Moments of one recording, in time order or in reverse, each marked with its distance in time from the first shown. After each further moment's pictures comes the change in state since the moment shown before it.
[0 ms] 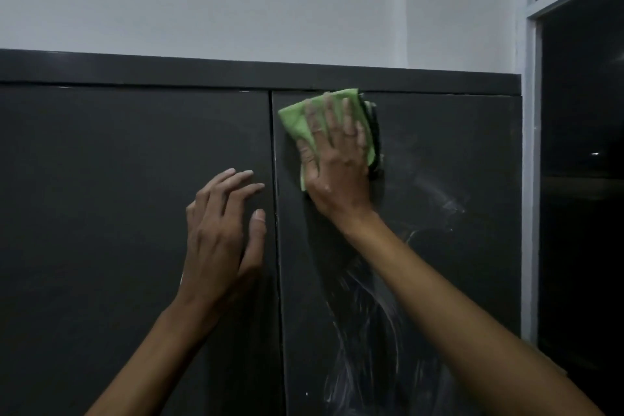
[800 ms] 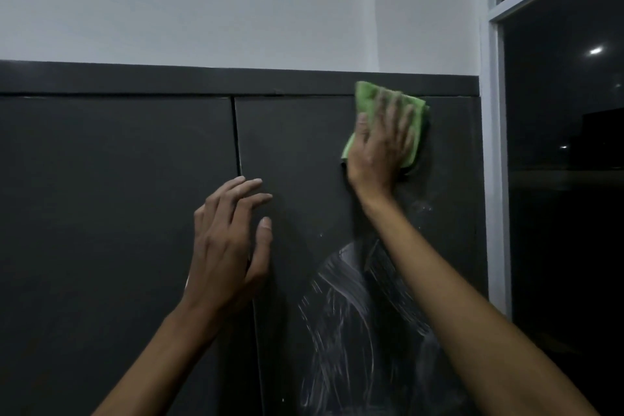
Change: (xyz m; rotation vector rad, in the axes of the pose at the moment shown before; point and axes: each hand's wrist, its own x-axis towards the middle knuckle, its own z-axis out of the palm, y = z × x) left_hand 0.005 0.033 0.028 -0.047 -0.033 0.074; right_hand 0.021 0.078 -0.036 0.031 0.107 0.562
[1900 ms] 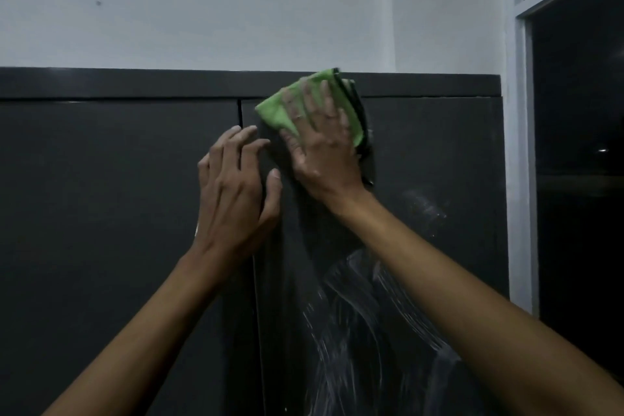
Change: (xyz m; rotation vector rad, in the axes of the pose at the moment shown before) left_hand 0.064 0.004 0.001 0.198 0.037 -0.038; right_hand -0.019 -0.050 0.017 -0.026 -0.202 -0.663
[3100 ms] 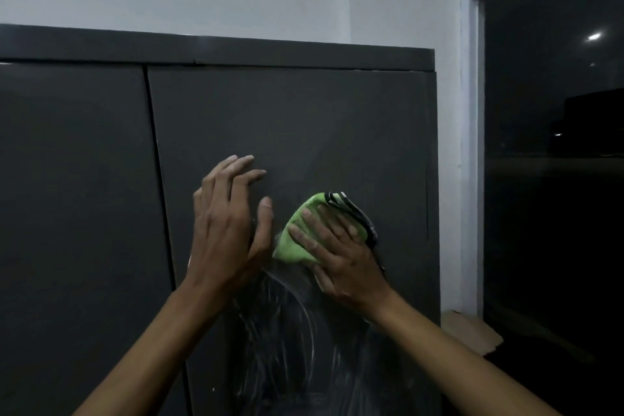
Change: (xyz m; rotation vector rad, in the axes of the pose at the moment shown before) left_hand -0.057 0.083 0.060 -0.179 -0.042 -0.024; right_hand -0.231 0.122 -0.013 -0.006 -0.131 -0.300
